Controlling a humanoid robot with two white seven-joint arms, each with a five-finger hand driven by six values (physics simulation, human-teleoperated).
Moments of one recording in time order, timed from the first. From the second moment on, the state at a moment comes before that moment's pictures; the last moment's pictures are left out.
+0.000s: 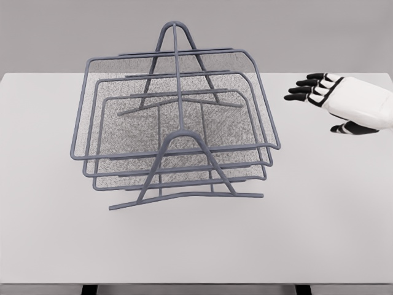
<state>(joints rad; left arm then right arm) -0.03 0.00 -0.01 -0.02 -0.29 -0.33 0.04 -0.32 -0.89 0.14 -1.75 0.38 -0.61 0.51</state>
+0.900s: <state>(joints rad) -0.03 0.00 0.00 -0.02 -0.29 -0.33 0.04 -0.69 -0.89 0.61 -1.63 0.34 -0.61 0.51</state>
